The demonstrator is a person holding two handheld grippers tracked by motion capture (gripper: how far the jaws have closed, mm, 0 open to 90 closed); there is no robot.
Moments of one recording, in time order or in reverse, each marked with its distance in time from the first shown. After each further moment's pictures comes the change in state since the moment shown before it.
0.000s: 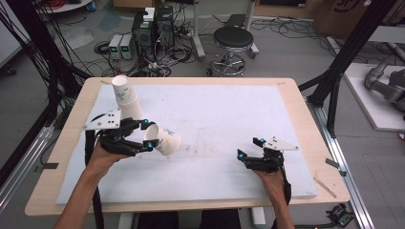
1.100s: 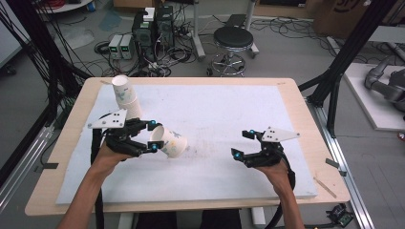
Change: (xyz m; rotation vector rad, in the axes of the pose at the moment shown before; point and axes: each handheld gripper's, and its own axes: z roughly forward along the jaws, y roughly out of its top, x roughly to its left) left arm 0.001 0.000 0.016 -0.040 -0.105 -0.006; right arm 0.014 0.051 -0.012 -0.034 0.301 -0.137
